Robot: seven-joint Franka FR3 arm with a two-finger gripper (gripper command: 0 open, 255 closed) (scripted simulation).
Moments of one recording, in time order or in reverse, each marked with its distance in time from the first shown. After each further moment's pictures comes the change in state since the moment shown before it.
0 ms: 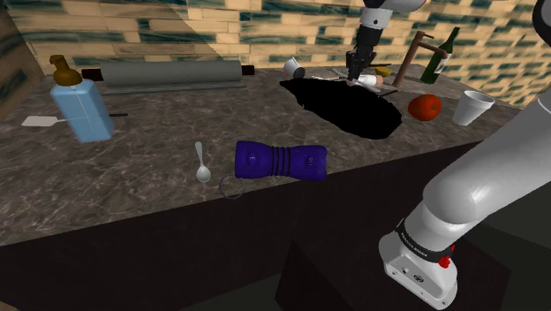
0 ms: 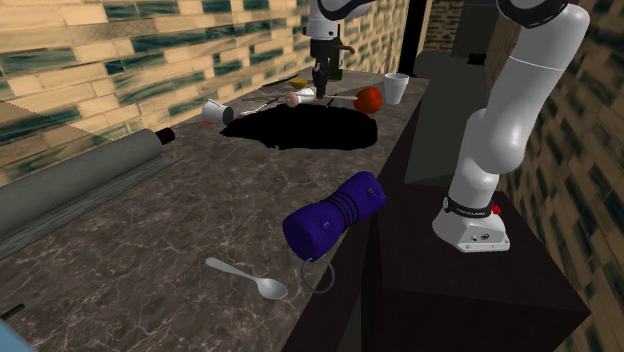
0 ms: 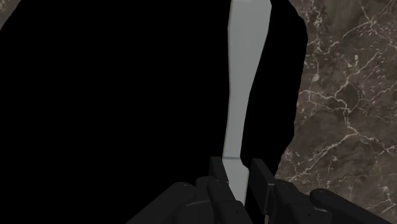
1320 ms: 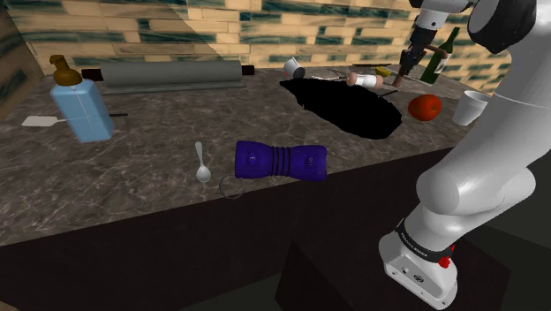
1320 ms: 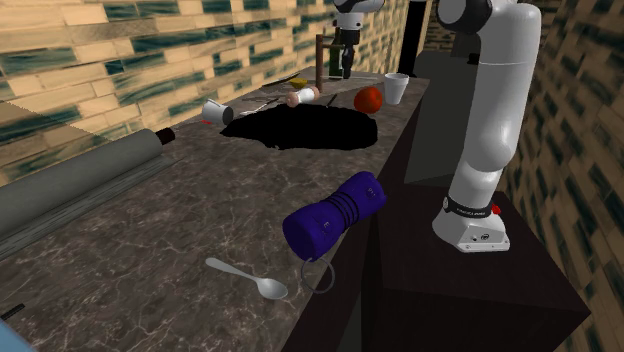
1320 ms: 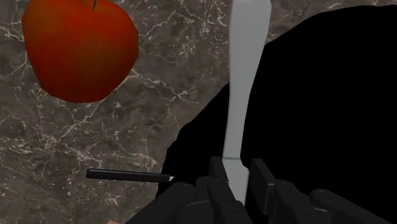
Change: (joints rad) arm -0.242 0.304 -0.258 0.356 0.091 -0.090 -0.513
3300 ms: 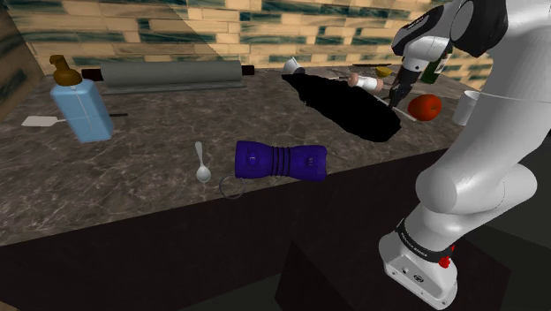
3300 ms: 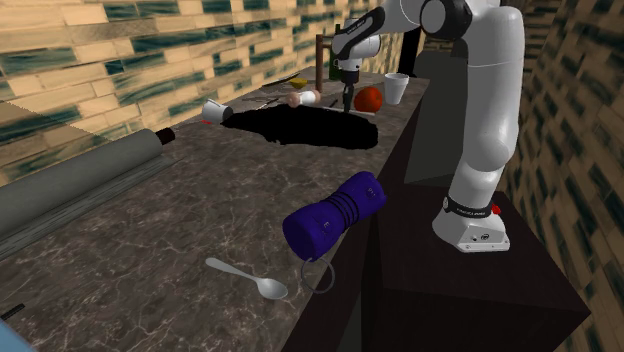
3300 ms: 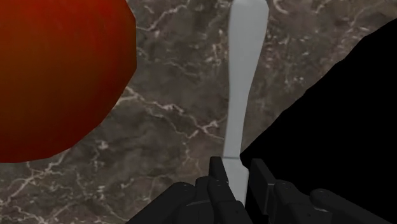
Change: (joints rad) arm -0.035 0.117 0.000 -0.239 0.070 0.340 -0.093
